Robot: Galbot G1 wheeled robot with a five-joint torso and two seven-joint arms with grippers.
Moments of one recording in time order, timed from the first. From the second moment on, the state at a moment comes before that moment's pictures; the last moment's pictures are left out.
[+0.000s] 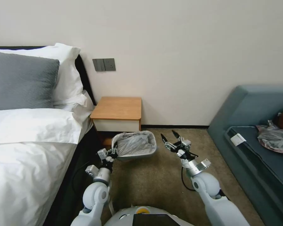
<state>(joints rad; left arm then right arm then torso) 1.54 -1.46 -0.45 -2.09 -0.55 0.12 -0.07 -1.41 1.16 0.49 2.06 0.36 0.18 -0.30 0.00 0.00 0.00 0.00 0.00</state>
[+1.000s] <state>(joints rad) 1.51 -1.46 -0.40 -2.05 -0.21 0.10 -0.01 -0.78 0.69 -0.22 2.06 0.48 -0.42 -0.15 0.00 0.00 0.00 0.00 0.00</state>
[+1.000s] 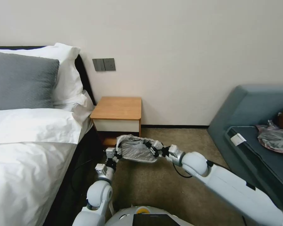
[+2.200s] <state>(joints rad) 1.53 -1.49 -0.35 -2.04 -0.13 0.07 0.01 -0.37 0.94 -0.75 1.62 0.42 -0.47 -0.19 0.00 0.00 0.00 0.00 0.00</state>
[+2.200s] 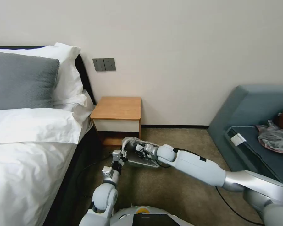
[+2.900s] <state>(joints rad) 1.52 -1.50 -0.37 -2.03 -0.18 0.10 -0.03 -0.64 0.73 -0.44 1.93 0.43 -0.42 -0.22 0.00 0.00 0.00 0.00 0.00</state>
